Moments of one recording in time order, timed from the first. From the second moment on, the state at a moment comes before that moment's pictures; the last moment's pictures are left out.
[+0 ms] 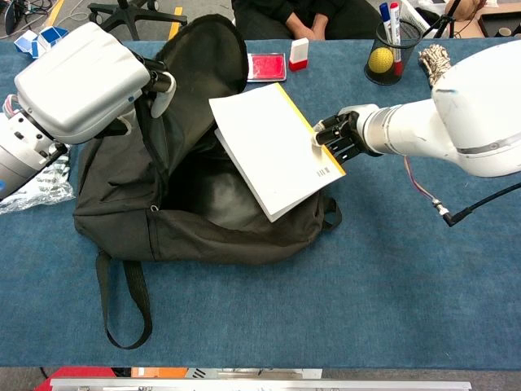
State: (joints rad) left arm -0.59 -1.35 -0.06 -1.73 1.70 1.28 0.65; right arm 1.15 -1.47 0.23 -1.61 0.33 0.75 -0.10
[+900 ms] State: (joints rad) left arm -0.58 -1.36 -0.07 -1.72 1.77 1.31 0.67; right arm 1.15 -1.43 0.31 -1.67 0.53 0.84 -0.33
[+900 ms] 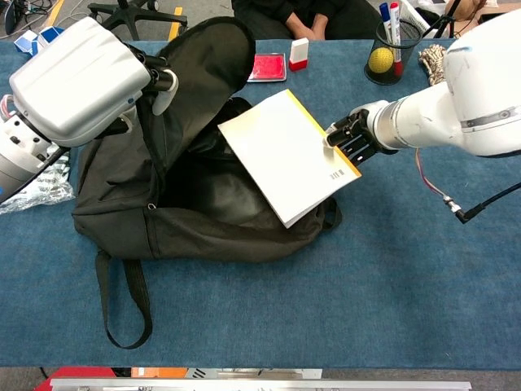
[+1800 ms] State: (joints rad) left arm -0.56 -1.35 -0.08 -1.77 1.78 1.29 0.71; right arm 1.19 -1.70 0.53 -1.50 0.52 0.91 -0.38
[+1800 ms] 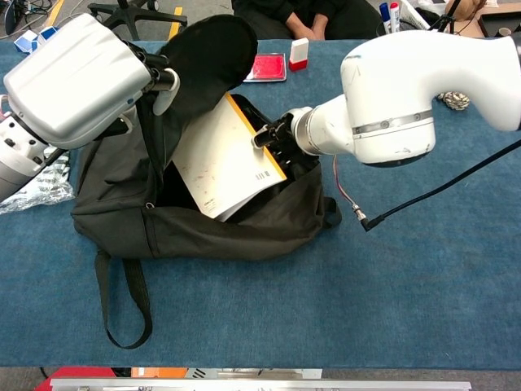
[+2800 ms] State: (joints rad) left arm -0.54 -1.34 -0.09 -1.79 1.75 1.26 0.72; right arm 1.11 -1.56 0.54 -1.63 0.47 0.65 -0.47
